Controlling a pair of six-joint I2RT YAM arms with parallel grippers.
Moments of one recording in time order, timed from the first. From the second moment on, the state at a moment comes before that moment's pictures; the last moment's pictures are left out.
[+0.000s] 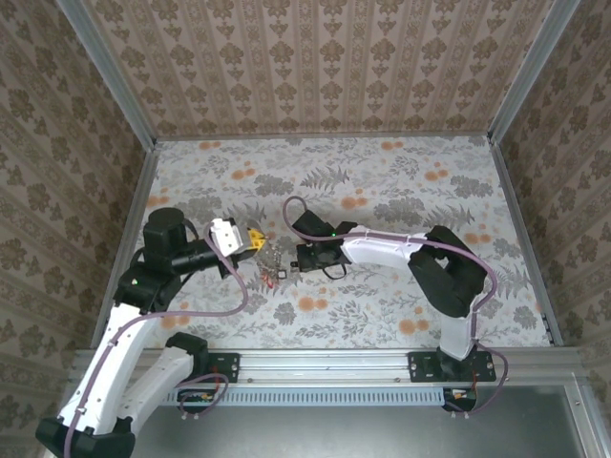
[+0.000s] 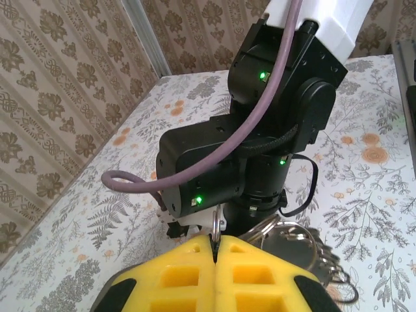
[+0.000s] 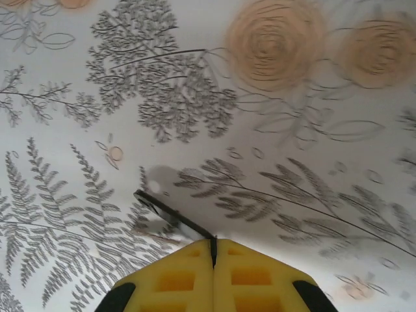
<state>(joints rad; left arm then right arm) -0.36 0.72 0.85 -0.53 0.79 0.61 0.83 1.89 1.23 -0.45 0.02 0.65</state>
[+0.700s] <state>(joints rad) -0.40 0.74 0.83 -0.53 0.97 0.68 0.70 1.04 0.78 -0.11 -0.22 -0.06</state>
